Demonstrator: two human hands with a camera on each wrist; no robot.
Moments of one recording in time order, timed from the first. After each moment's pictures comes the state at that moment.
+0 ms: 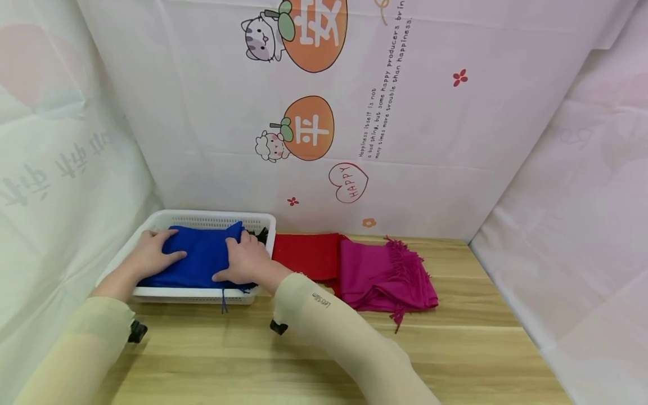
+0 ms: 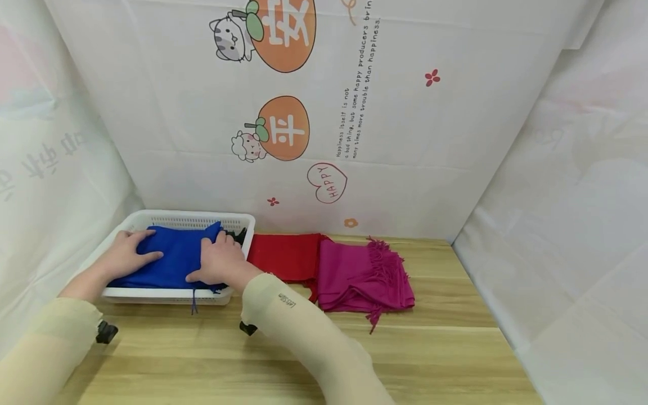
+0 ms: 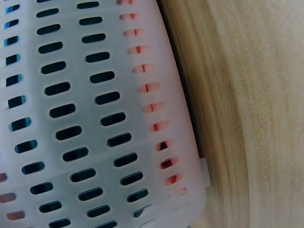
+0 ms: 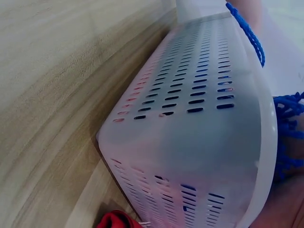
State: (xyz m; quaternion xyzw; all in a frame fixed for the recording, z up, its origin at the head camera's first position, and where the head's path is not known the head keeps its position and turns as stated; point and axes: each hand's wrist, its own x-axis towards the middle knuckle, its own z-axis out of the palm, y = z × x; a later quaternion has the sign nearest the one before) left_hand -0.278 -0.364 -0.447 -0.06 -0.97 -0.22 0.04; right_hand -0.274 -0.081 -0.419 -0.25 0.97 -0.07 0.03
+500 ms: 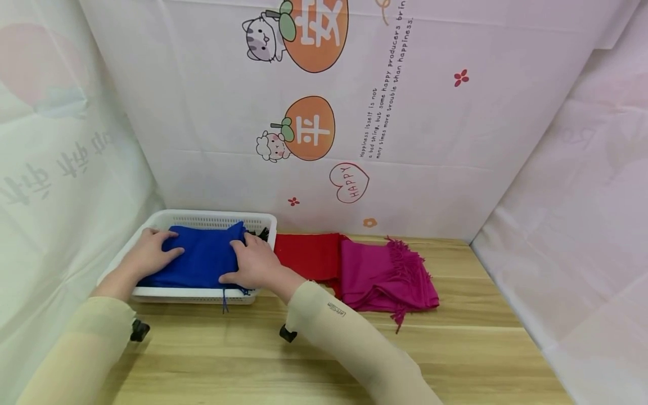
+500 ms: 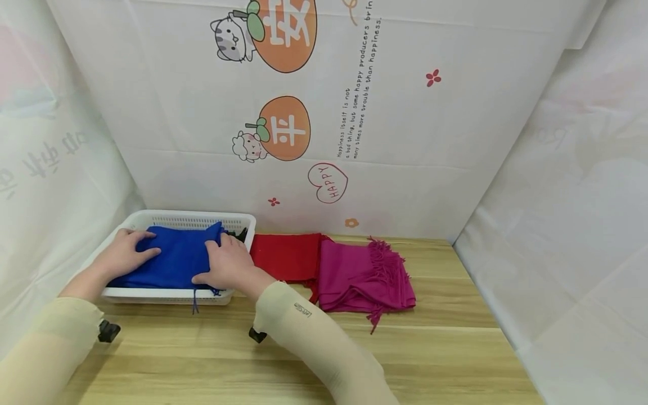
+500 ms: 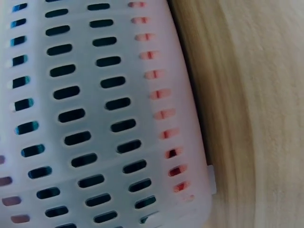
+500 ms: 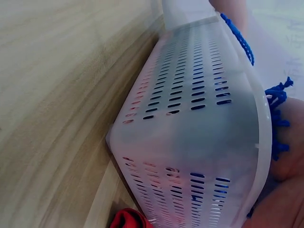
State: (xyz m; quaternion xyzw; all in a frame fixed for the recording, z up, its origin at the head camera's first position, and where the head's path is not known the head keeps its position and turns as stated) left_hand -0.278 -0.367 -0.442 -0.06 -0.97 -0.21 0.06; right_hand -0.267 -0.058 -0.421 -0.30 0.95 -0.10 0.00
